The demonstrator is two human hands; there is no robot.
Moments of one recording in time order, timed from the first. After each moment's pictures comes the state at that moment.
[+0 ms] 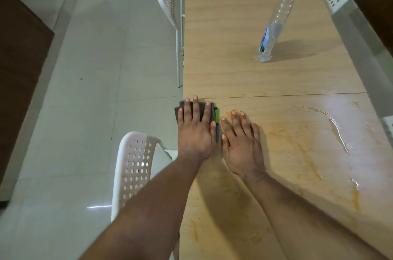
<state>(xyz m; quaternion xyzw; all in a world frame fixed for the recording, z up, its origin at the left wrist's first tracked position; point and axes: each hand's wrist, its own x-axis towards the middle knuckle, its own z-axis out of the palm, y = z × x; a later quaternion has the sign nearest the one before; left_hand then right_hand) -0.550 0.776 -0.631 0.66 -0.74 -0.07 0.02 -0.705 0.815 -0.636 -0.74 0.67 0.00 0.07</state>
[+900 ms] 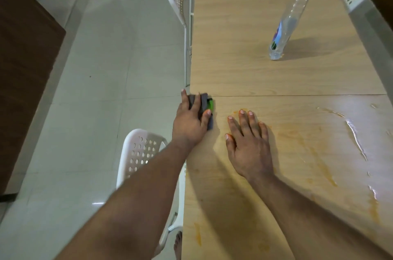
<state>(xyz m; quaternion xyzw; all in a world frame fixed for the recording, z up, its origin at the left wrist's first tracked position) -0.510 0.744 -0.647 0.69 -0.68 -0.21 0.14 -0.702 0.816 -0.639 -0.74 0.68 -0.01 0.05</state>
